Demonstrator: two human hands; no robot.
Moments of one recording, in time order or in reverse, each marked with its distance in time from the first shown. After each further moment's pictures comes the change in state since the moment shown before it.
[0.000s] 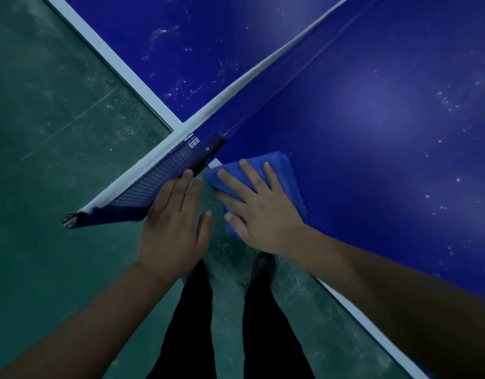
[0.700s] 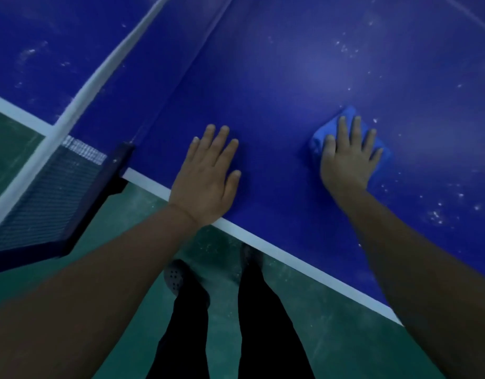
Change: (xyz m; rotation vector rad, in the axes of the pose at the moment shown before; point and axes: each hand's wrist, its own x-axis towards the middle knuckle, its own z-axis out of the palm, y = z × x) left_hand 0.094 0.118 0.061 -0.102 -0.237 0.408; right_hand -0.149 0.169 -0.010 0.188 0.151 1.389
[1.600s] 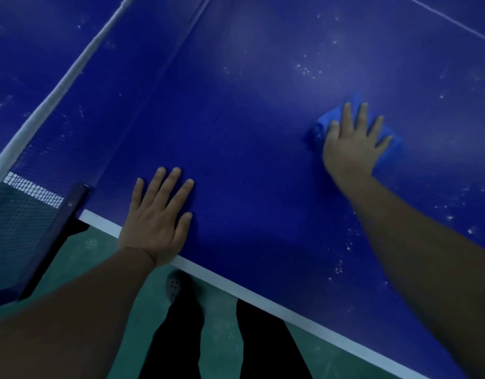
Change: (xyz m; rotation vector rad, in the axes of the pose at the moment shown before) left_hand 0.001 0.000 0.013 0.254 -0.103 -0.096; right_hand 0.107 0.046 -0.022 0.009 0.002 0.046
